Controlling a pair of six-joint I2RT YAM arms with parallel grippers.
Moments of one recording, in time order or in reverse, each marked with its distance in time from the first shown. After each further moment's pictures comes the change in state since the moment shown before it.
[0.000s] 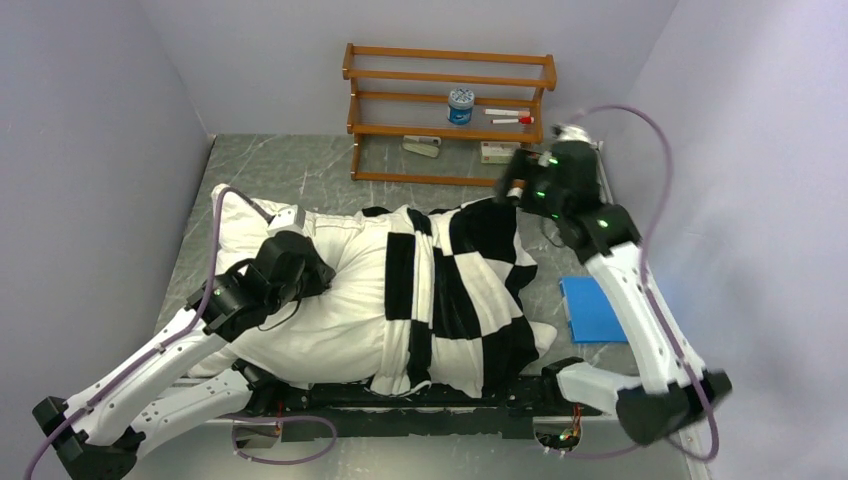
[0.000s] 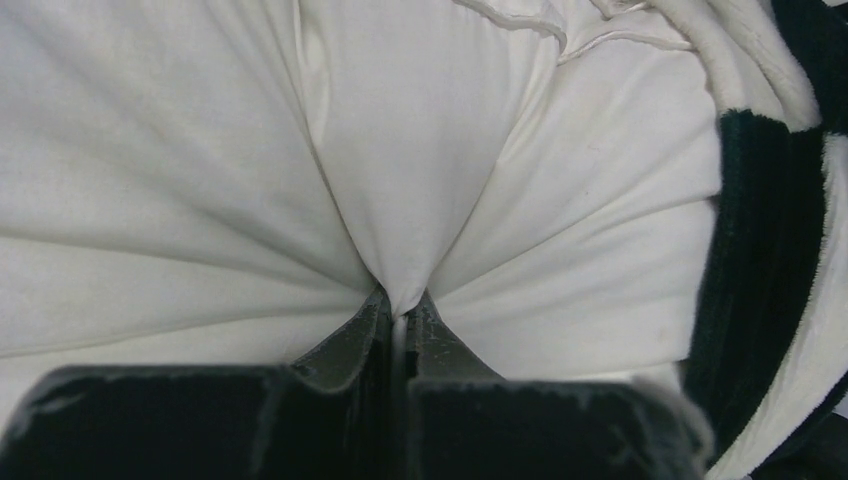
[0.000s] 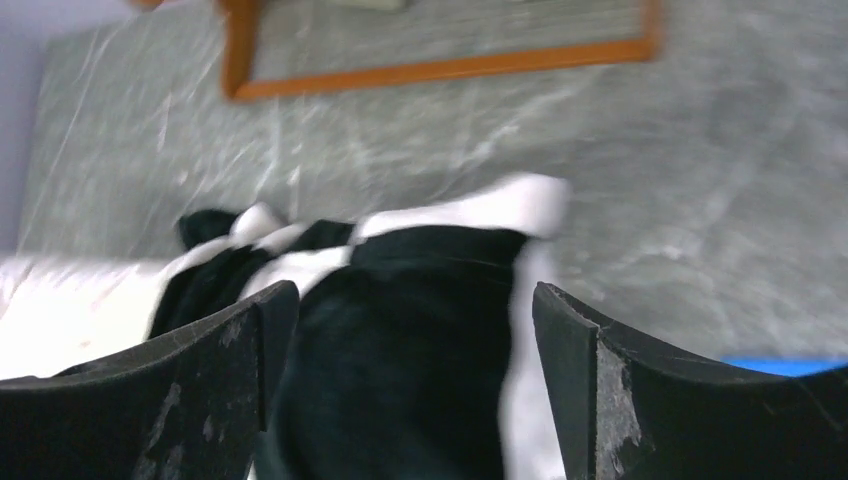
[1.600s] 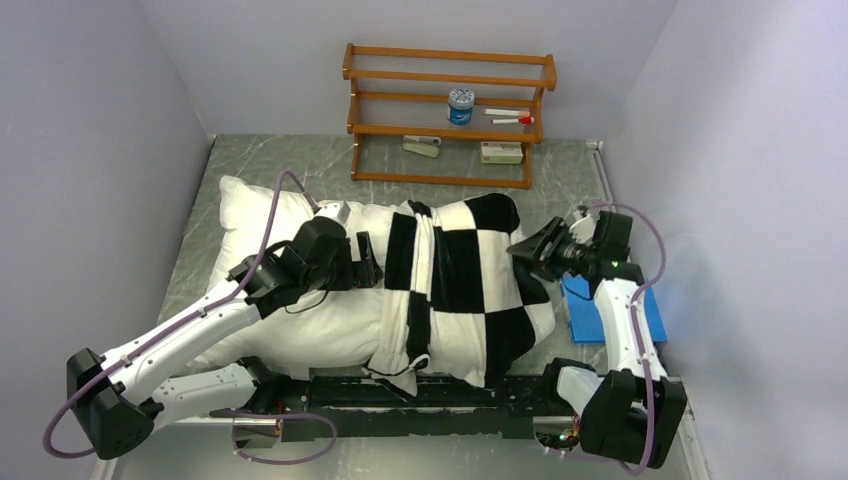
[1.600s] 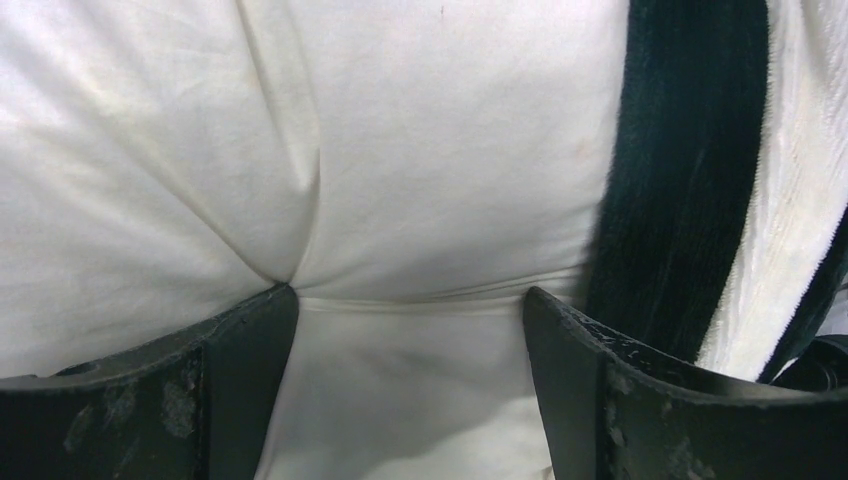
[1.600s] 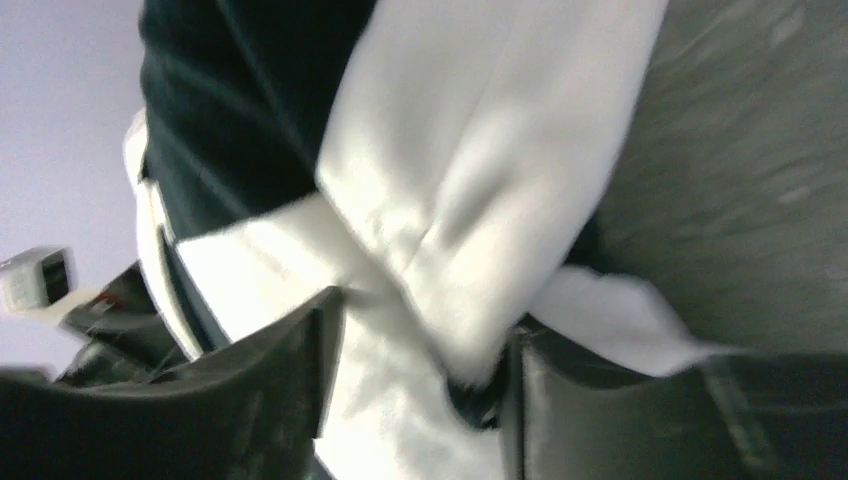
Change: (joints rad) left arm -0.021 0.233 0.050 0.135 0.162 0.090; right arm -0.671 -0.196 -0.634 0.194 -0.881 0.190
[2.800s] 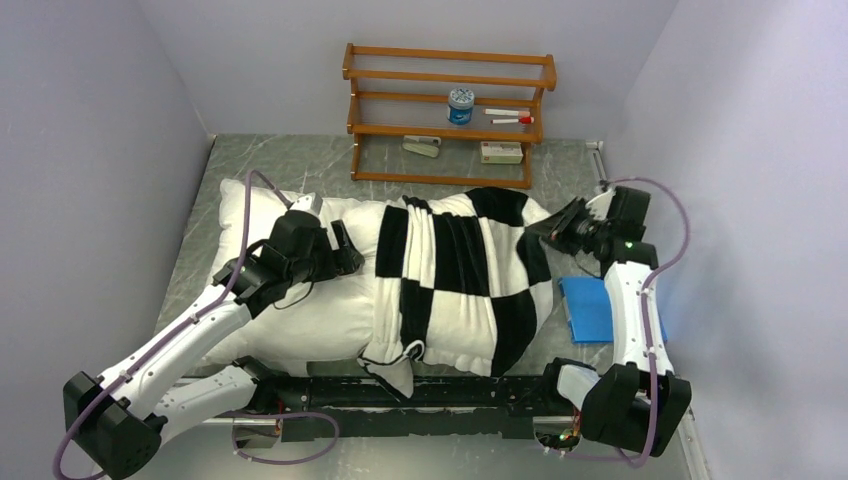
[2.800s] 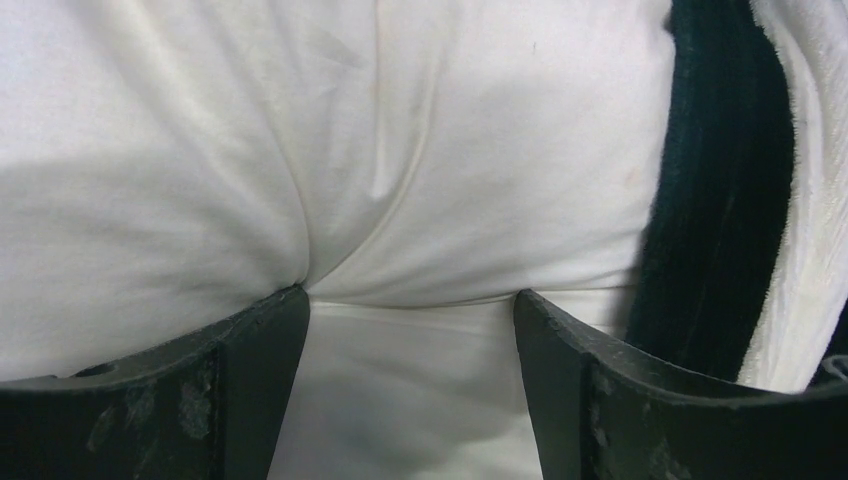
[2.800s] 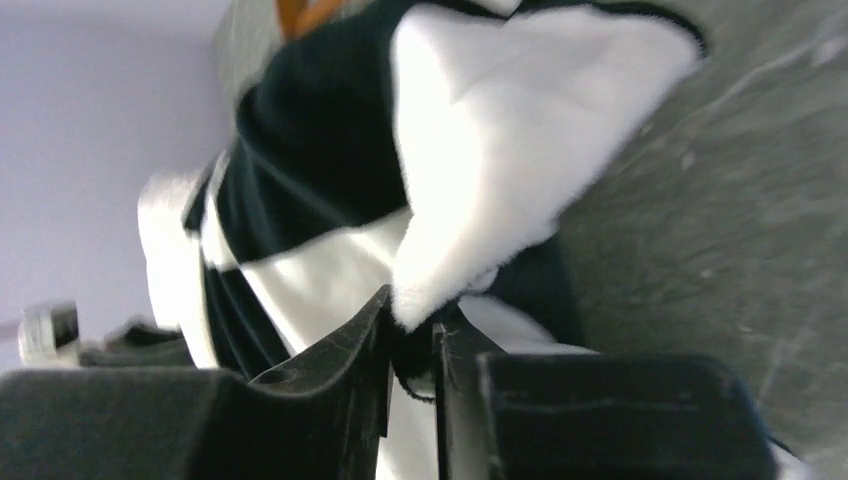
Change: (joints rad) left arm 0.186 -0.053 -0.075 0.060 0.031 0.011; right arm -0.014 0.047 0.196 -0.061 0.144 -0.014
